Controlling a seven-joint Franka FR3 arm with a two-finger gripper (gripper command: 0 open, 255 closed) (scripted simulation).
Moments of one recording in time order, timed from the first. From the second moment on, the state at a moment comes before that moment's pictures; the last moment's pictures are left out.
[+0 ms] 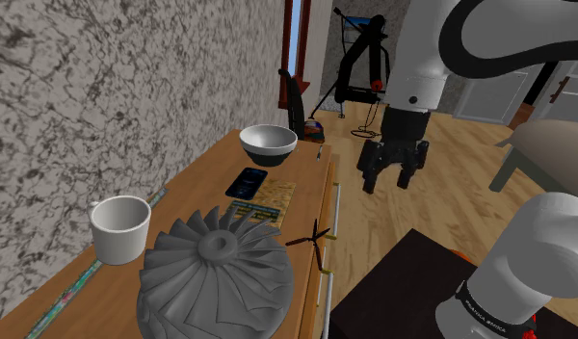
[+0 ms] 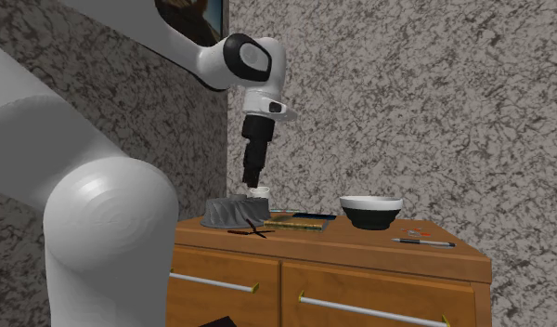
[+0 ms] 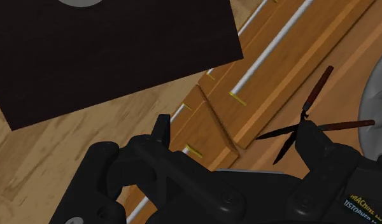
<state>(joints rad) 0.00 -0.85 0.29 -2.57 0.36 1.64 0.47</state>
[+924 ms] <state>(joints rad) -0.07 -0.54 0.70 -2.53 0.58 1.99 0.98</state>
